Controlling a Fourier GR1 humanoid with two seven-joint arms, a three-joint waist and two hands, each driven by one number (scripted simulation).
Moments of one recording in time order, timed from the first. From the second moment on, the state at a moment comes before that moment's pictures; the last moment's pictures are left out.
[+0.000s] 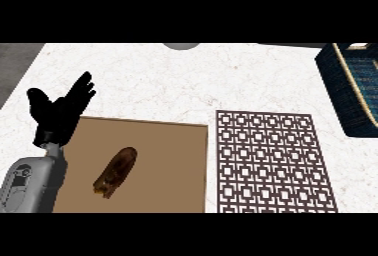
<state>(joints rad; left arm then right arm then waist) -0.31 0.24 0.12 -1.36 0.03 -0.07 0.24 -1.39 -0.47 -0.63 -0.44 1.94 -0.50 1.15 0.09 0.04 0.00</state>
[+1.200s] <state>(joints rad) -0.27 0.24 0.13 -1.38 0.04 -0.07 0.23 -1.23 -0.48 -0.81 -0.57 2.01 -0.79 1.12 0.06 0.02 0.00</state>
